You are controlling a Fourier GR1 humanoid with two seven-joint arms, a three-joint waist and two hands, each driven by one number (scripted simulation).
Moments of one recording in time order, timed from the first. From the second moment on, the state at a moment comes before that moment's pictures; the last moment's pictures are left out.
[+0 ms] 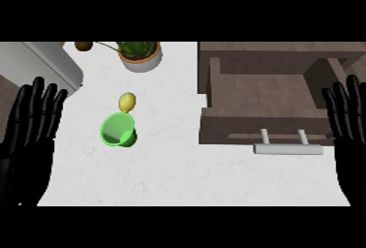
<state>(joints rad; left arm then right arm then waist) 0.00 0.08 -0.03 -2.10 0.00 -0.02 0.00 0.00 -0.10 0.01 -2.10 -0.02 -0.02 0.02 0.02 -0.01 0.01</state>
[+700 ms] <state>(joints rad) -0.13 0.01 -0.03 -1.85 0.06 0.11 -0.05 -0.04 -0.09 0.03 -2.09 -0.11 0.05 0.11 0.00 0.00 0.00</state>
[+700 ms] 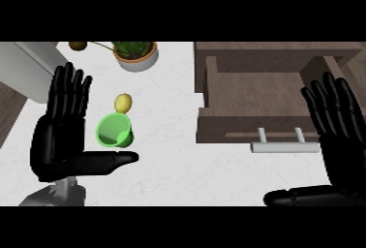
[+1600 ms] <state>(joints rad) -0.20 0.01 -0.05 -1.76 0.08 0.20 -0.04 -0.06 -0.06 0.02 -2.06 -0.09 0.06 0.10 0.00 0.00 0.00</state>
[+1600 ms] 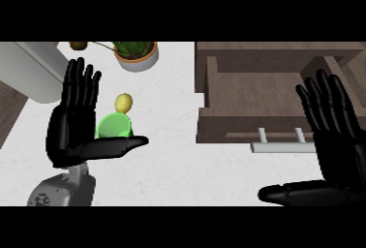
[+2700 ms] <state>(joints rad) -0.09 0.03 0.05 -1.51 0.10 0.17 -0.22 -0.09 -0.07 -0.02 -2.05 -0.10 0.09 0.11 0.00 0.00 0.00</state>
